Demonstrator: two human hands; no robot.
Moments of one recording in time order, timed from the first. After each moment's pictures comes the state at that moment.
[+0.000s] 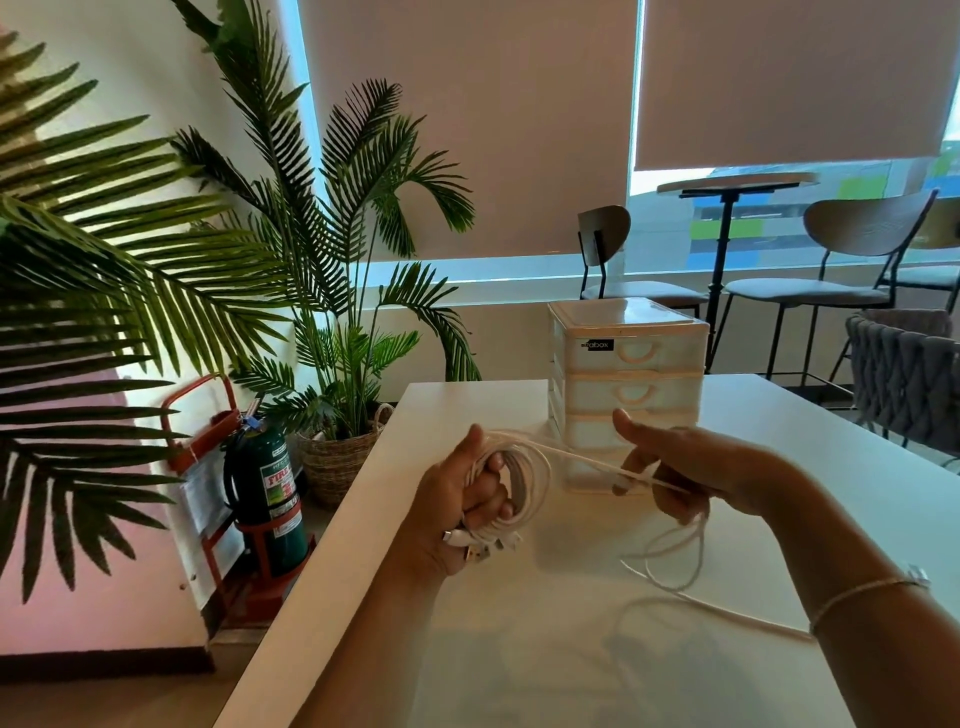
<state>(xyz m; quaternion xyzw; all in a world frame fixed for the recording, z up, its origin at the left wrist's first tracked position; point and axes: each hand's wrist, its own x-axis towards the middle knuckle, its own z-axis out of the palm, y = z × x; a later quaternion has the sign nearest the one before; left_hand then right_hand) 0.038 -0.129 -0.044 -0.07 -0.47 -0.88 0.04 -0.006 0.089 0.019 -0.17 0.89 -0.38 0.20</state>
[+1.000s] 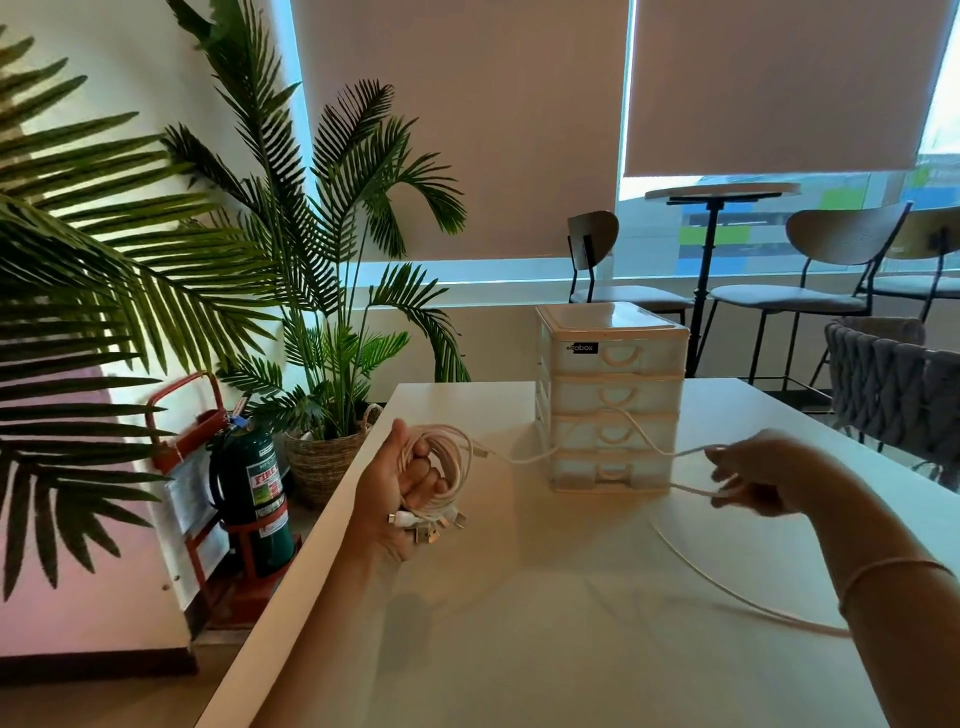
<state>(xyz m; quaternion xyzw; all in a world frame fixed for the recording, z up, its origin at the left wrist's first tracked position) 0.033 -0.160 -0.046 -0.02 -0.42 -0.90 0.14 -0.044 0.146 0.003 0.16 0.87 -0.46 0.08</state>
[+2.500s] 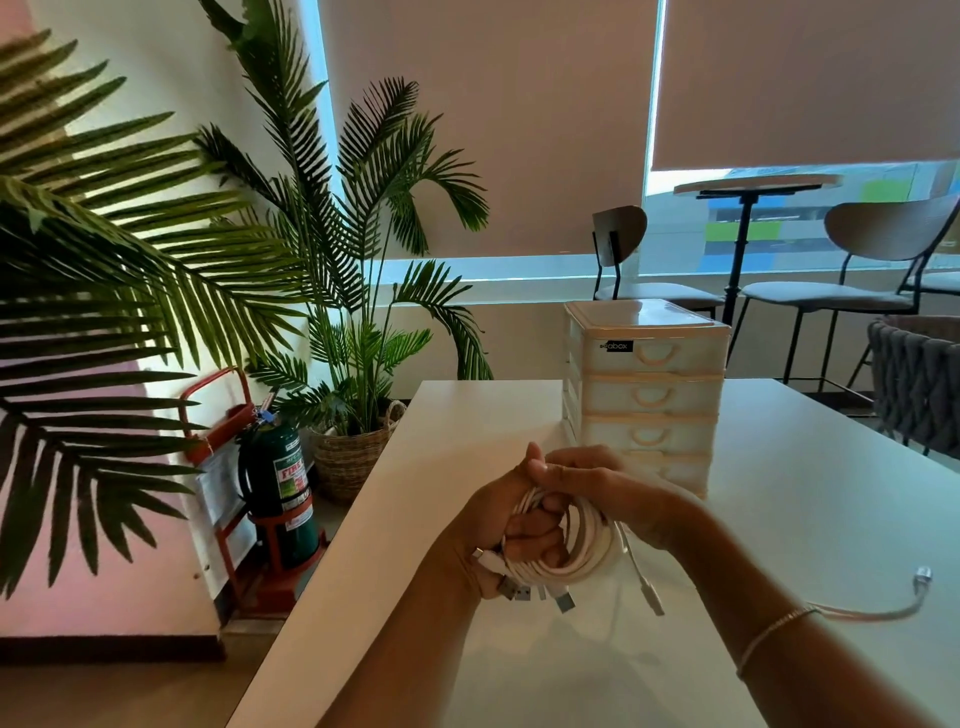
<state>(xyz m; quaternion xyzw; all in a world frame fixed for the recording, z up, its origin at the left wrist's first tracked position) 0.028 -0.117 -0.059 -0.21 -0.47 -0.83 -0.22 0.012 0.018 -0.009 -0.32 0.79 -0.50 0.15</state>
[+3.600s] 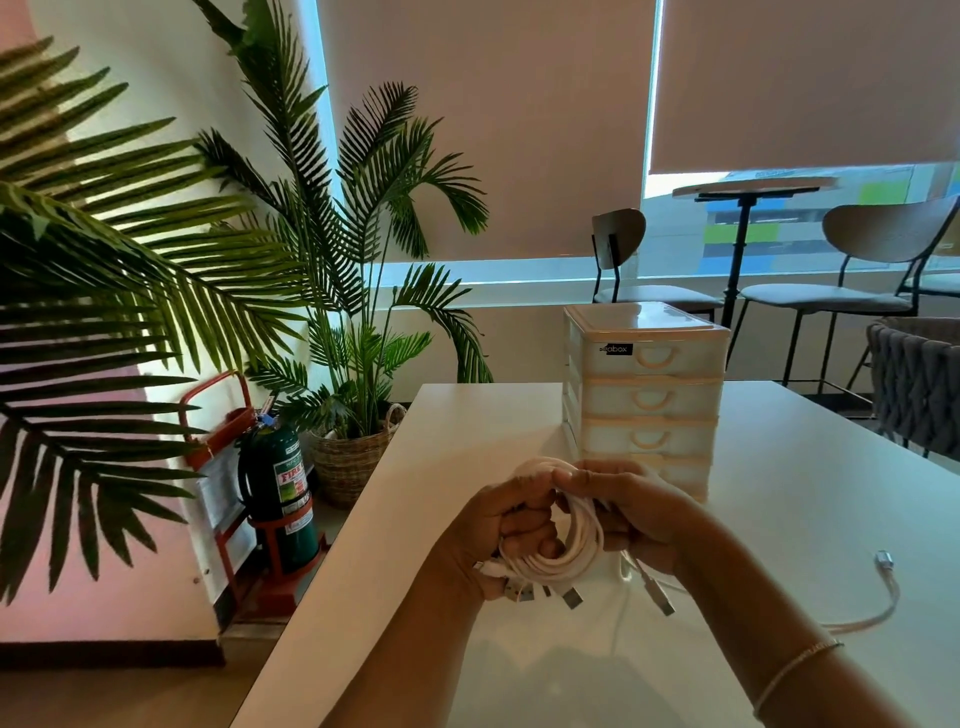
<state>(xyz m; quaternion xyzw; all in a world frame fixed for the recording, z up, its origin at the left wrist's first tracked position) 0.037 -0.120 -0.056 -0.18 -0.48 -0.85 -0.13 0.012 0.033 -0.022 -0.25 0.69 -0.65 0.23</state>
